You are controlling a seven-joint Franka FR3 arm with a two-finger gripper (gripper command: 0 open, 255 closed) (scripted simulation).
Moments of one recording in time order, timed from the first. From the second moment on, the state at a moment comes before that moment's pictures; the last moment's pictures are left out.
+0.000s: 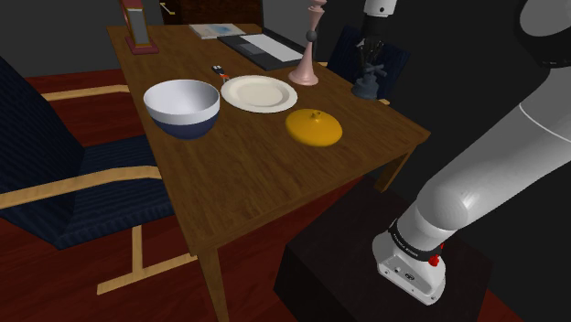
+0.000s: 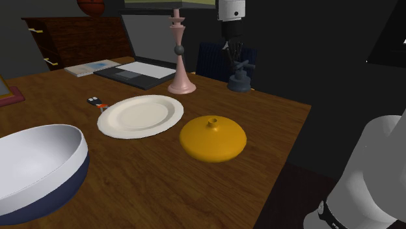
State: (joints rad) arm -0.15 -0.11 -0.31 -1.87 -0.09 1.67 -0.32
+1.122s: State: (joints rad) arm -0.10 -0.07 -0.26 -1.64 -0.07 1.48 -0.25
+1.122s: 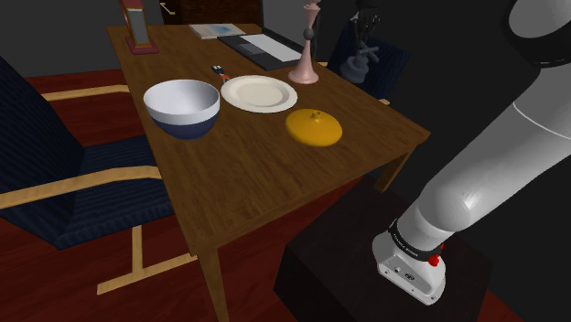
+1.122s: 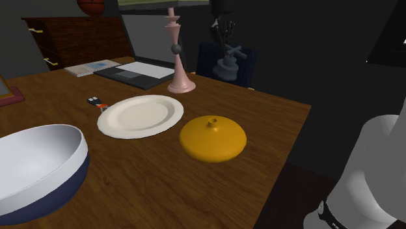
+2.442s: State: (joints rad) arm 0.11 0.31 -0.07 -1.11 0.02 1.30 0.16
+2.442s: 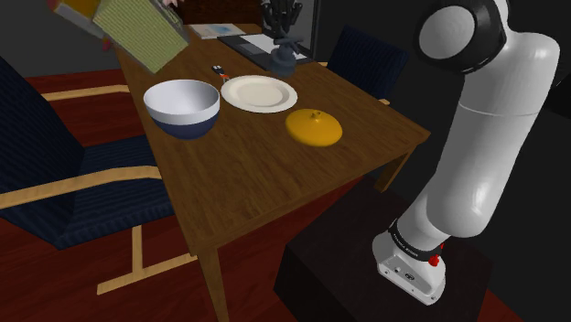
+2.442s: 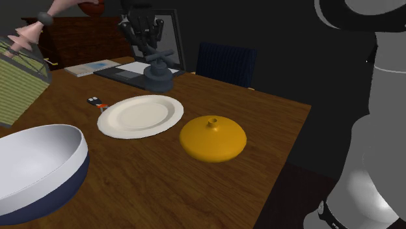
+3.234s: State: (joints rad) arm 0.17 0.46 -0.04 -0.96 0.02 1.31 0.25
